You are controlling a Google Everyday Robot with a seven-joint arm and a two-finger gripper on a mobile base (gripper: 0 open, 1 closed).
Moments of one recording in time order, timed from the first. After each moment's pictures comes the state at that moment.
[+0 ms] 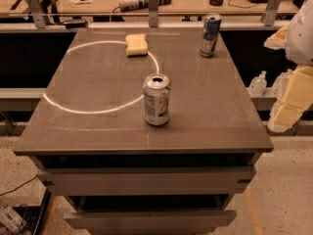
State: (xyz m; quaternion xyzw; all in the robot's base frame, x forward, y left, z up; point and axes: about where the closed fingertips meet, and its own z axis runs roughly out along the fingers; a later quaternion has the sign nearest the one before) arm 0.438 -0.217 0.976 -0.60 0.78 -0.03 0.16
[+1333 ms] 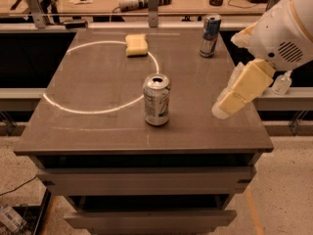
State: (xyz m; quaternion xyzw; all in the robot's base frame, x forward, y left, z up) arm 0.460 -0.140 0.981 -0.54 0.78 0.09 0.29
